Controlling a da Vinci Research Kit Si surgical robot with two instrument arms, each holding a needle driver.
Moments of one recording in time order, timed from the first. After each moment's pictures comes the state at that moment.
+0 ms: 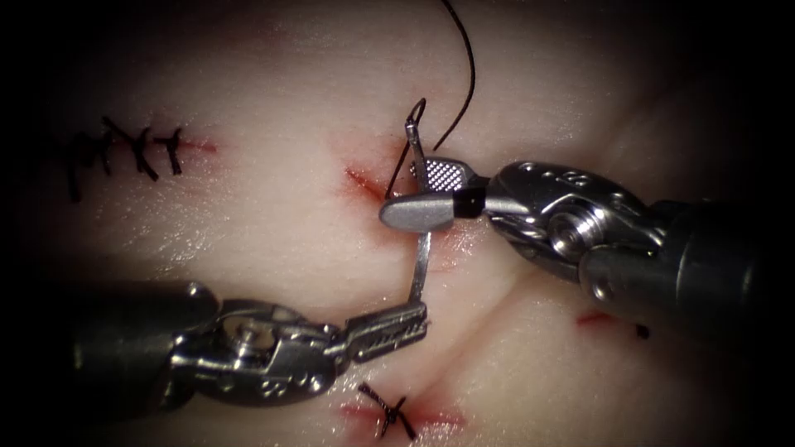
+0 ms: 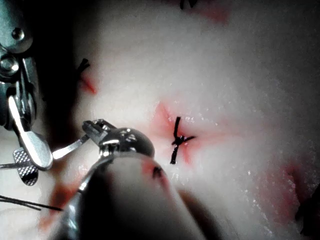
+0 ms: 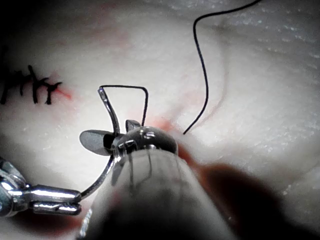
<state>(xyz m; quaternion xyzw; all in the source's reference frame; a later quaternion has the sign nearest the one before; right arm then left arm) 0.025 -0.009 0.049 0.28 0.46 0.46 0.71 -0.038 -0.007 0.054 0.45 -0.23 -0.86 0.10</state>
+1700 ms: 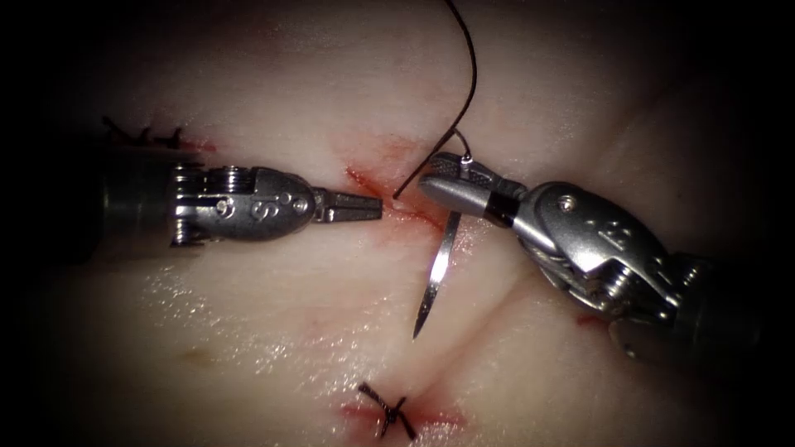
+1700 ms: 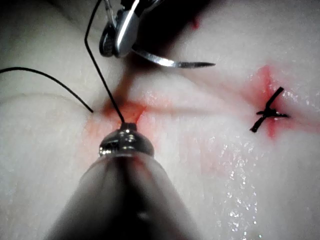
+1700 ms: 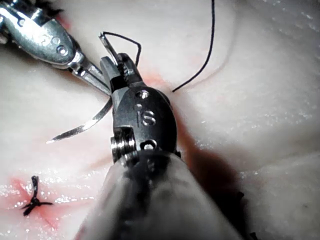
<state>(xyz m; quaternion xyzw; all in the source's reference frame) 0.022 -0.010 0.049 0.05 0.61 0.35 0.71 -0.034 0.004 0.065 0.37 0.06 -0.92 -0.04</state>
